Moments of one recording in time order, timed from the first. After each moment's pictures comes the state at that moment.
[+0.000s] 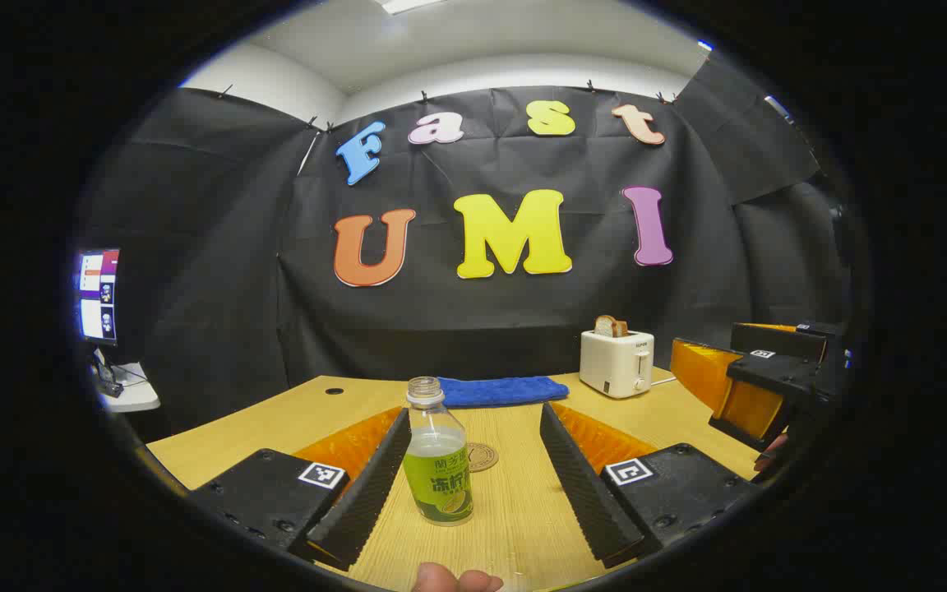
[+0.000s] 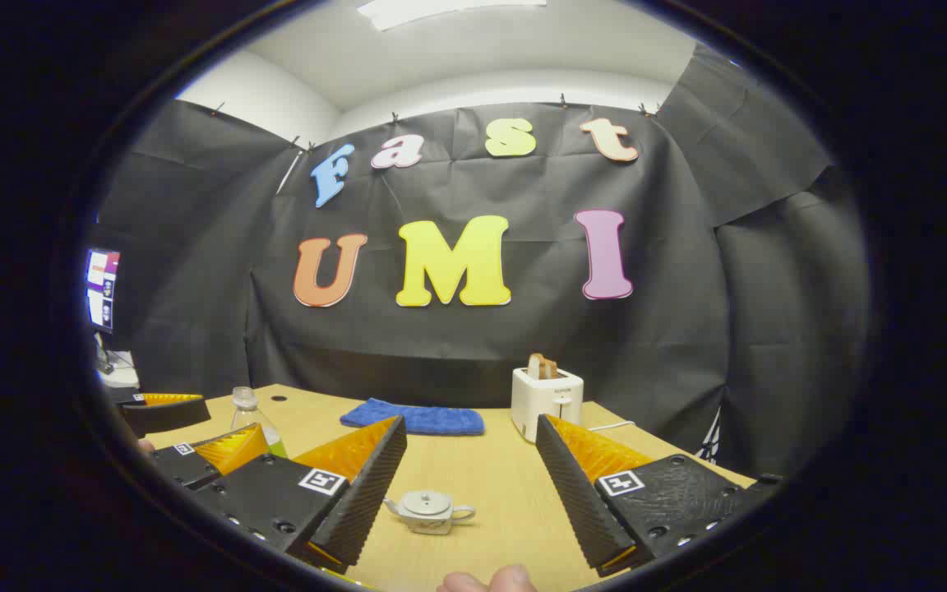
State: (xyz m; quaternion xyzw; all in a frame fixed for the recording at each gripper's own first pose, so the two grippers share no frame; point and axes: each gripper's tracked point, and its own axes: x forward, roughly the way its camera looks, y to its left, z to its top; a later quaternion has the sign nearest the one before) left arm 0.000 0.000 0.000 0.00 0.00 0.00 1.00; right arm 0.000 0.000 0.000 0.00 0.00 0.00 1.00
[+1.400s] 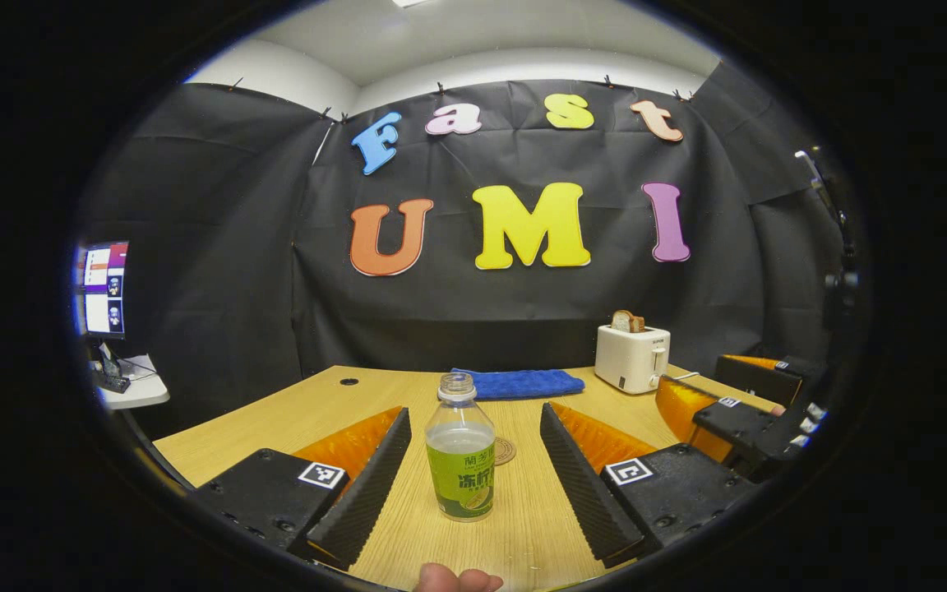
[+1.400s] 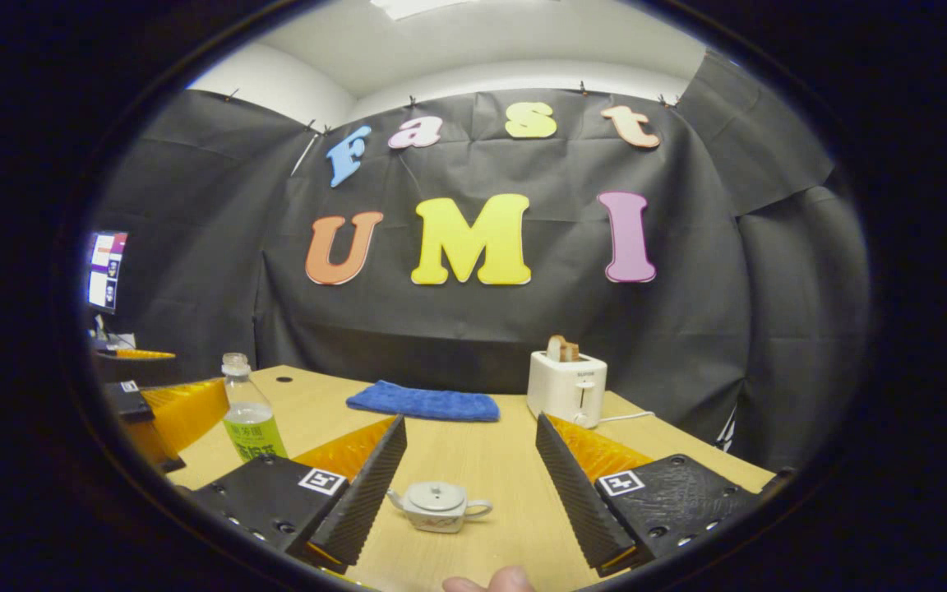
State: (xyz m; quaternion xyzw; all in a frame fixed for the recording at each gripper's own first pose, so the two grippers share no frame) left arm -0.002 0.017 -0.002 -0.01 0.02 0.02 1.00; right arm 0.004 0.008 -0.016 0.00 0.05 0.03 1.00
